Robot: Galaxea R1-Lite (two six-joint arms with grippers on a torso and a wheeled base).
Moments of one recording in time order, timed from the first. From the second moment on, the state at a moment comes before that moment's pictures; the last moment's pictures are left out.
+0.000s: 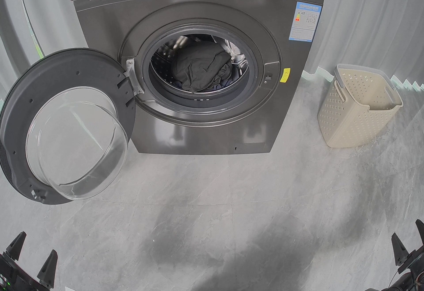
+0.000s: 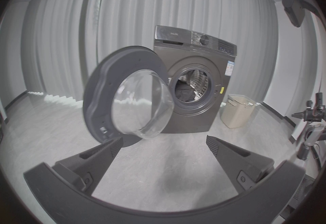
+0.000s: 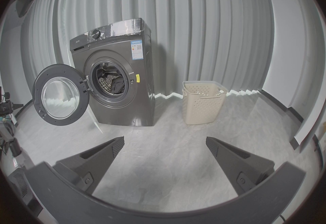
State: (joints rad) left arm -0.15 0.13 -0.02 -0.09 0.06 -0.07; right arm 0.10 0.15 -0.02 -0.06 -0.12 0.02
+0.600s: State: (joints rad) left arm 0.00 0.02 -0.02 0.01 0.00 0.00; right arm 0.00 0.02 -0.02 0.02 0.05 -0.01
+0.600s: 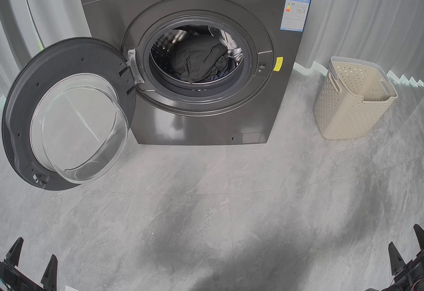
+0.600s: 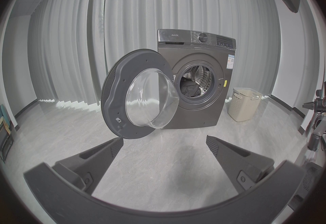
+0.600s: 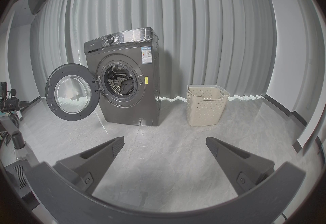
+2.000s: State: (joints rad) left arm 0.00 0.01 -0.02 0.01 0.01 -0.04; right arm 0.00 0.01 -0.02 0.01 0.04 -0.01
